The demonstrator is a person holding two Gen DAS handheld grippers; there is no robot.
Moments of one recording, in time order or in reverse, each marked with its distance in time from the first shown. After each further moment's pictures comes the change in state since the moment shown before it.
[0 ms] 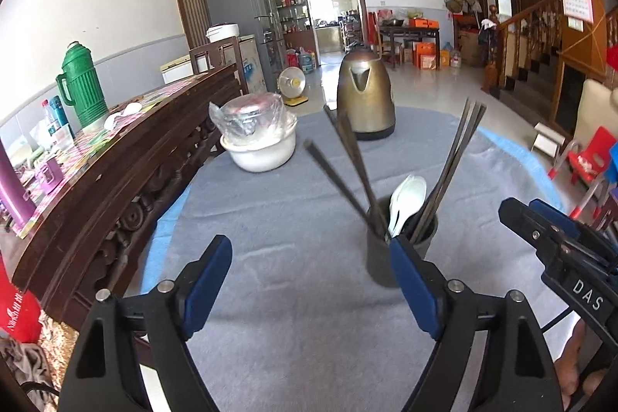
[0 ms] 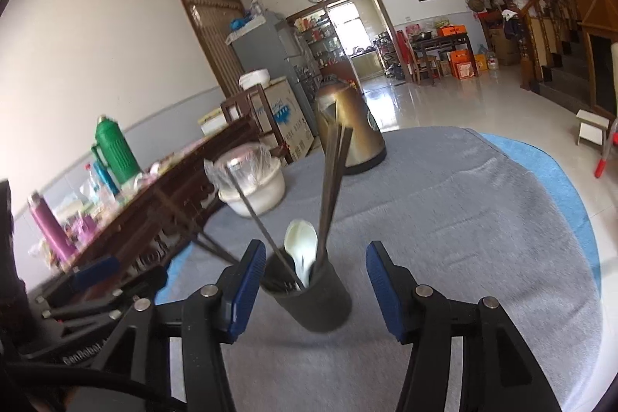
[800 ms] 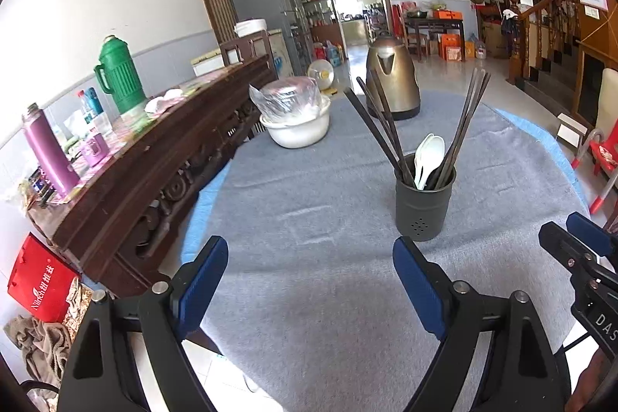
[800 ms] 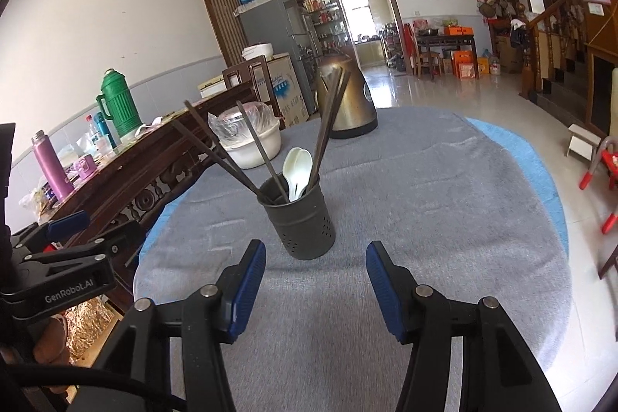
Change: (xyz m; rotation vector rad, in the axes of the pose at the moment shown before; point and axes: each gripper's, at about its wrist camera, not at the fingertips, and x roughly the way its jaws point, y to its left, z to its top) left arm -0.045 0.011 -0.042 -0.005 0.014 0.116; right arm -0.060 0.017 -0.052 -0.084 0.042 -0.040
